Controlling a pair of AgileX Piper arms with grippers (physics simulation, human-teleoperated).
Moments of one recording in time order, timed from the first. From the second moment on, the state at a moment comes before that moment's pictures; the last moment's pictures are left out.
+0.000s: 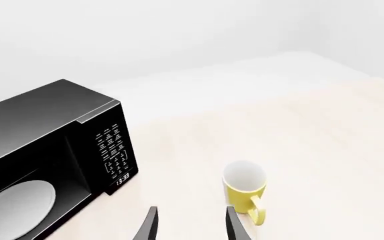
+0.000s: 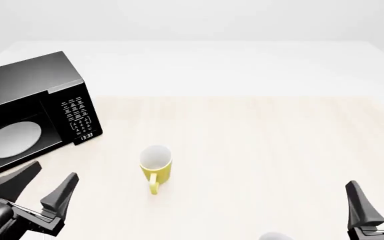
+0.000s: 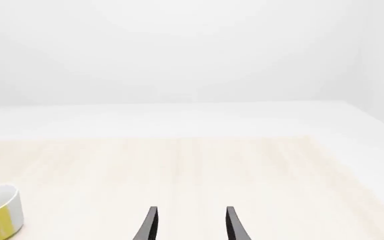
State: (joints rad) left arm -0.28 0.37 -0.11 -0.11 0.06; right arm 0.00 0.01 0.00 0.00 0.02
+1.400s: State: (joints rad) left arm -0.50 1.16 -0.34 -0.33 -0.20; right arm 0.00 0.01 0.00 0.00 0.02
